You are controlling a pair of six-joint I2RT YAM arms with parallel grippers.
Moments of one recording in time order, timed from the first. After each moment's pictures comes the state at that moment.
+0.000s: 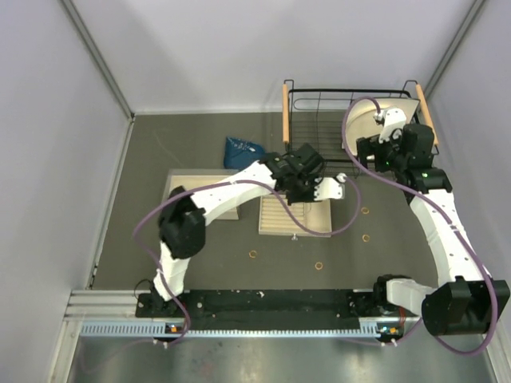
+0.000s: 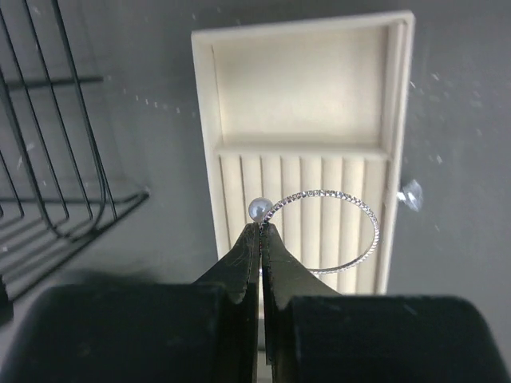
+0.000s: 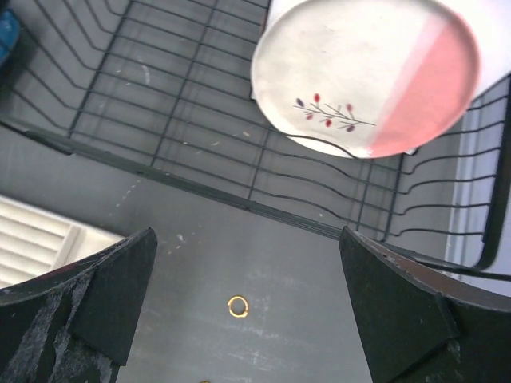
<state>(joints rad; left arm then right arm) -0.93 1.96 1.77 -0.83 0.18 0.74 0.04 1.14 1.09 -0.44 -0.16 -0.22</state>
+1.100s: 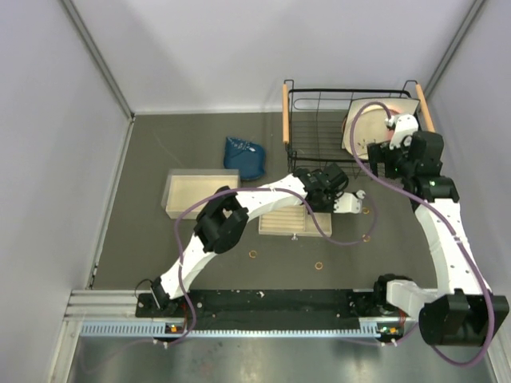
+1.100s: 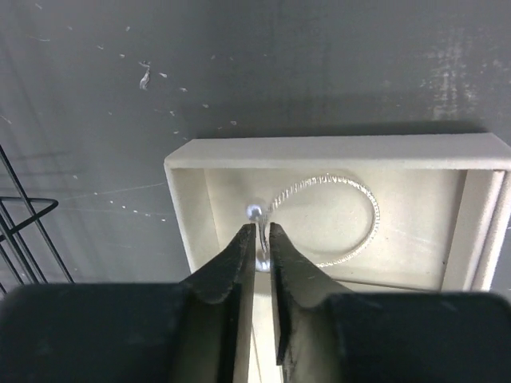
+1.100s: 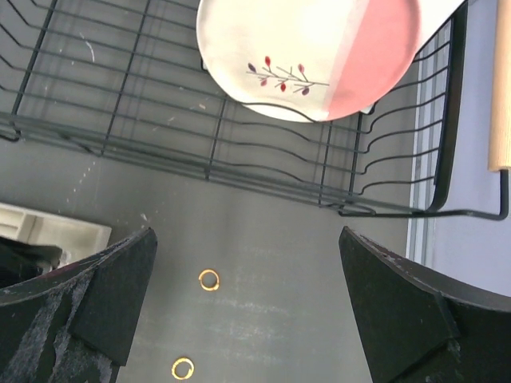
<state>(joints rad) -1.02 2.34 2.00 -0.73 0.06 0.74 -0.03 1.10 1.07 -0.48 -0.08 -0.22</state>
